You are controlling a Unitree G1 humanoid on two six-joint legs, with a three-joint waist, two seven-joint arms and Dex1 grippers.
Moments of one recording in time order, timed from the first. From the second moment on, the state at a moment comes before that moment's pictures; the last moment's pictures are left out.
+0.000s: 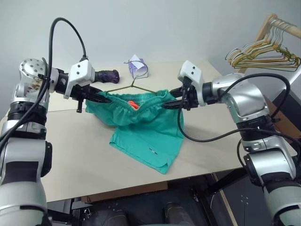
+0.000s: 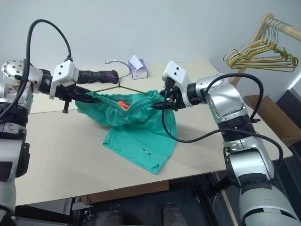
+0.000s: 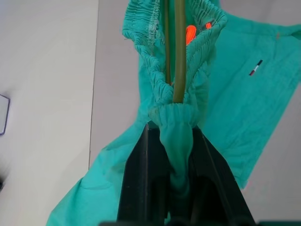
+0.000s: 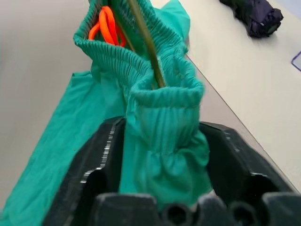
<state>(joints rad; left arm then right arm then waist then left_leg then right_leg) -1.14 0.81 -0.23 0.85 -0.11 -0.09 -1.61 -1.02 -0.56 0.26 0.20 0.22 0.73 1.13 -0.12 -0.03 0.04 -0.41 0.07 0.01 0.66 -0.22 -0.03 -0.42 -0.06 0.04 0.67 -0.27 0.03</state>
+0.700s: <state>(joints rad) -1.18 0.76 -0.18 1.00 -0.11 -0.12 -1.54 -0.95 -0.57 0.26 0.11 0.22 0.67 1.14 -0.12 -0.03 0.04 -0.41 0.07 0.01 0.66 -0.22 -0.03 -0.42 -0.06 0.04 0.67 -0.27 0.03</state>
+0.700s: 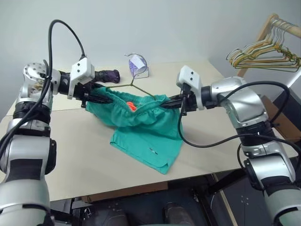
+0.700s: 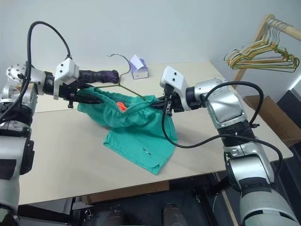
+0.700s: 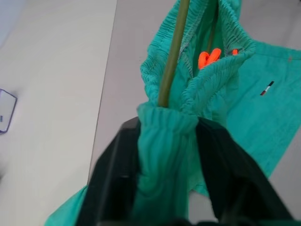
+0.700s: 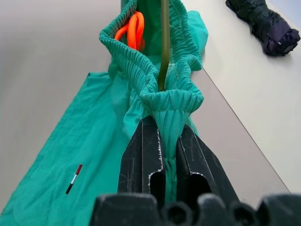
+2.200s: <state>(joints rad) -0.73 0.62 0.14 0.18 -0.46 0.35 -1.16 -1.06 -0.53 -0.66 0.13 -0.17 1.40 -0.21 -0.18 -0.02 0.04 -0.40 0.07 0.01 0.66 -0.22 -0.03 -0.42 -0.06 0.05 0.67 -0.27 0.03</state>
